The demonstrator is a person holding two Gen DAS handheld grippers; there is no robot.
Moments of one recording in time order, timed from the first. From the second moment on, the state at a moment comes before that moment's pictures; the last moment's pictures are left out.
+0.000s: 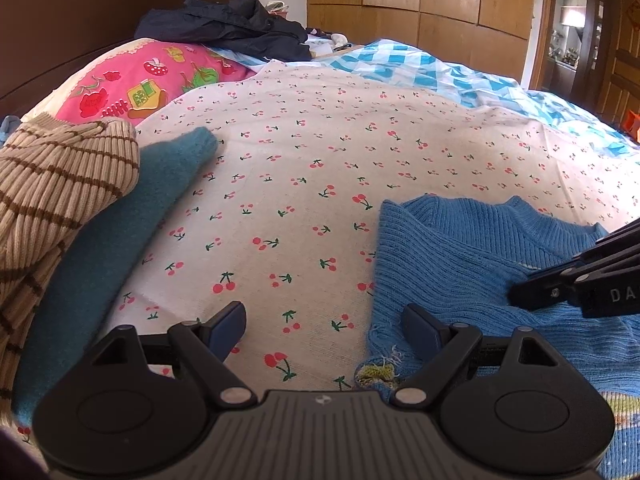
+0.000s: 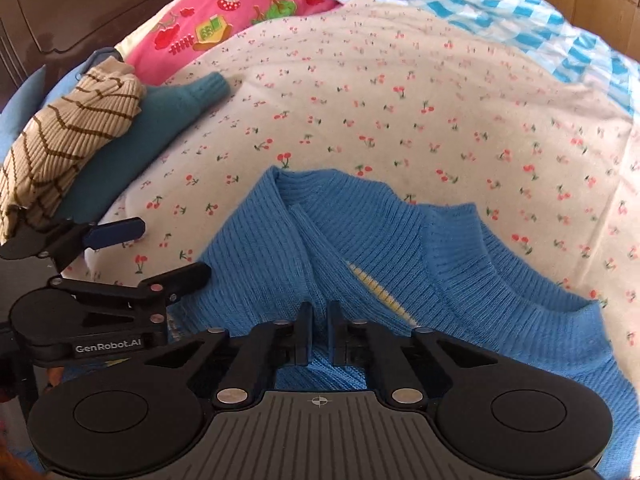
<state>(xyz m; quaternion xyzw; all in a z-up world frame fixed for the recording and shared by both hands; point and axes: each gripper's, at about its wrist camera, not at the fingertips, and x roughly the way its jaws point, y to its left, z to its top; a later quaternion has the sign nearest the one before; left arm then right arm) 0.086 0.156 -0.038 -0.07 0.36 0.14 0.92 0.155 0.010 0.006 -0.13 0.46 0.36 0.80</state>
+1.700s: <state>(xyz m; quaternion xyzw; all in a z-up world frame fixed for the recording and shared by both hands) -0.012 0.166 0.007 -0.03 0.48 0.03 0.88 -0.036 -0.194 0.031 0.08 0.50 0.14 0.85</state>
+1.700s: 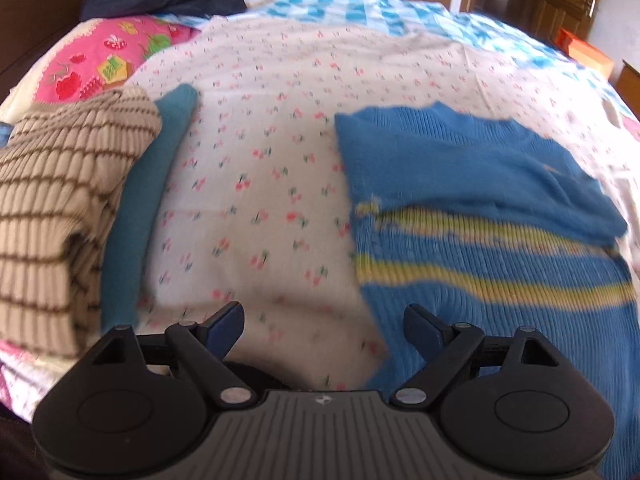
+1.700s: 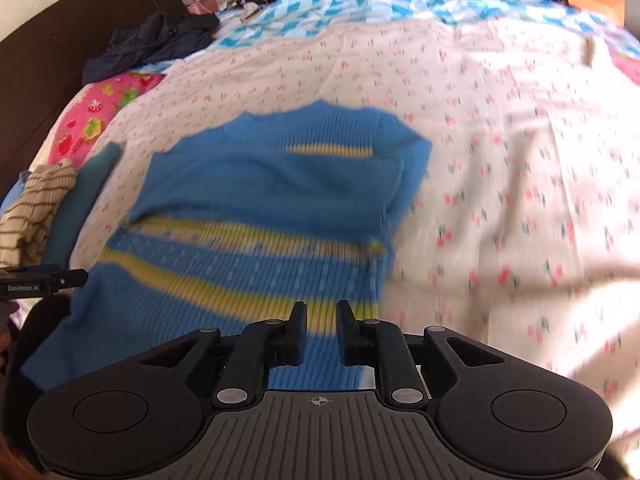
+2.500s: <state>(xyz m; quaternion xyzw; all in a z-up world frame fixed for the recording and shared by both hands) -0.048 0.144 -0.001 0.02 0.63 -0.04 0.77 -0.102 -0.191 -0.009 0.11 0.64 0.18 0.74</state>
